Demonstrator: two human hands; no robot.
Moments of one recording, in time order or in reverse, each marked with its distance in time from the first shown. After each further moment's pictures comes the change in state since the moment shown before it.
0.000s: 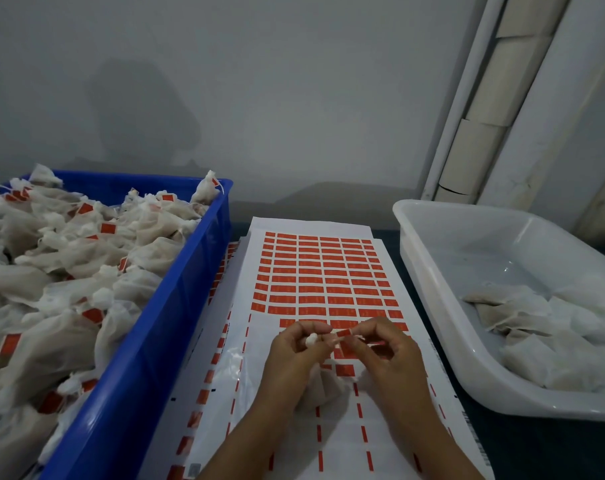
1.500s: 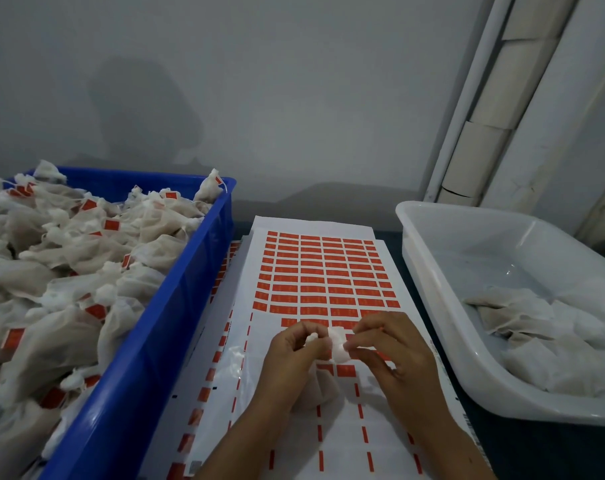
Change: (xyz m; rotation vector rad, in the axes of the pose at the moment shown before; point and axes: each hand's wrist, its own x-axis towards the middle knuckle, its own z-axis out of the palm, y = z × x) left_hand 0.001 0.002 -0.004 0.021 0.012 0.049; right_hand 0.007 0.005 -0.016 -0.470 0.067 -0.652
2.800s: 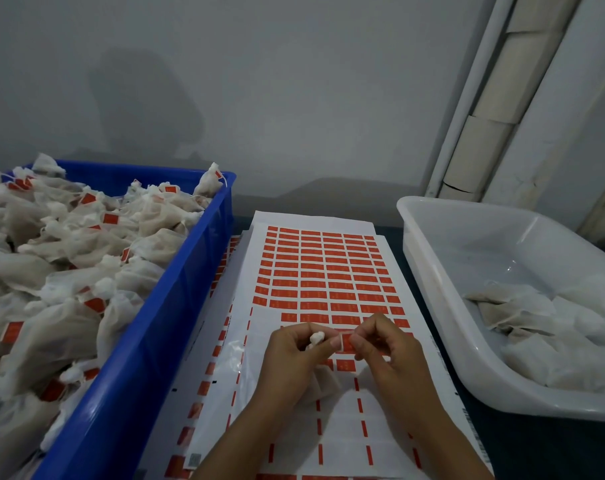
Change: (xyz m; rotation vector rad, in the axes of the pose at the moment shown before) left_hand -0.002 -0.004 0.001 0.079 -0.030 0.116; right_hand 0.001 -0.019 0.000 0.419 -0.202 0.572
